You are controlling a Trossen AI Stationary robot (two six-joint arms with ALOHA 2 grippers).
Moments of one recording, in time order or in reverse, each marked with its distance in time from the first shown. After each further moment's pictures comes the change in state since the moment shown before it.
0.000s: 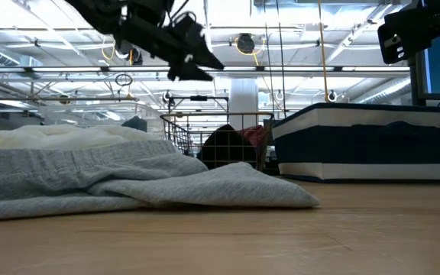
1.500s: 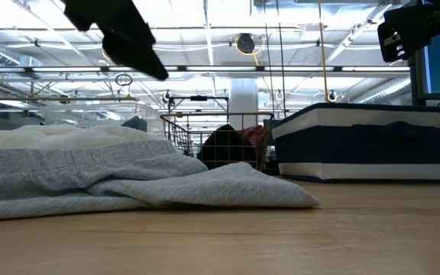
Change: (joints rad) left arm -0.839 0.060 0.000 -0.430 -0.325 -0.391; right arm 0.000 0.000 0.002 0.015 0.000 0.000
